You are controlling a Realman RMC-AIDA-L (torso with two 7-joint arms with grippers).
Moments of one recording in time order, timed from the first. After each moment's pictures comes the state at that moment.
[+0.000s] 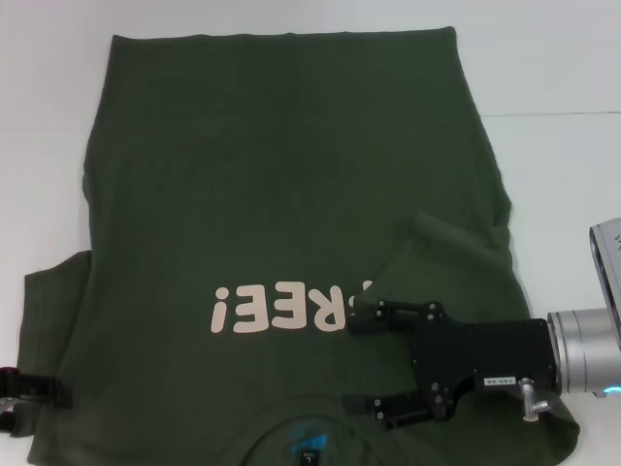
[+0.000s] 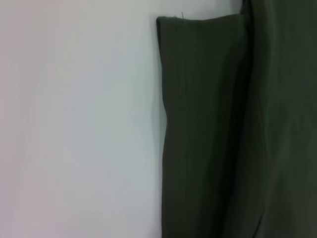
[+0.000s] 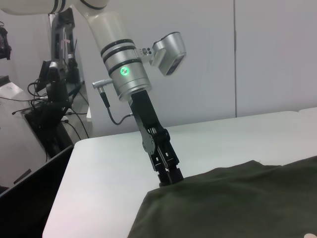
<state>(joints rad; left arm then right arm) -0.41 -2.16 0.61 1.26 2.74 1.69 -2.68 0.60 2.10 -0.75 -0.43 -2.04 -1.60 1.00</state>
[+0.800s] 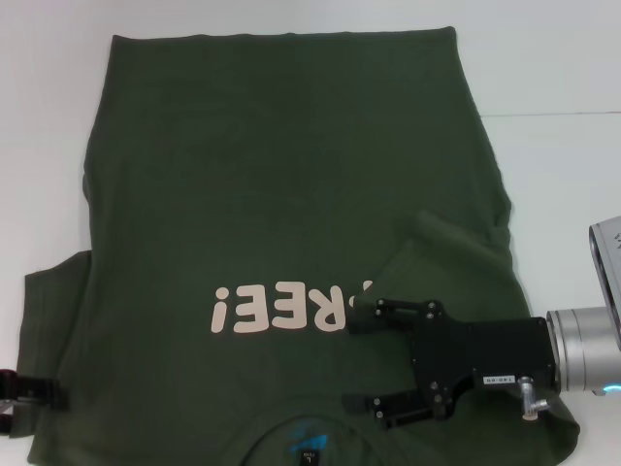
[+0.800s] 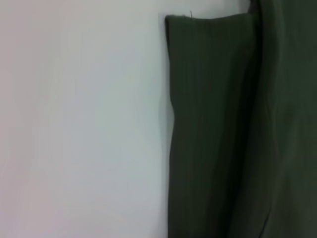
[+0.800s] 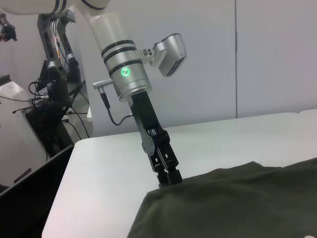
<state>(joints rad) -0.41 -2.16 0.61 1.26 2.75 1.68 -2.69 0.60 2.10 -0.75 -0.43 -2.04 -1.60 1.00</state>
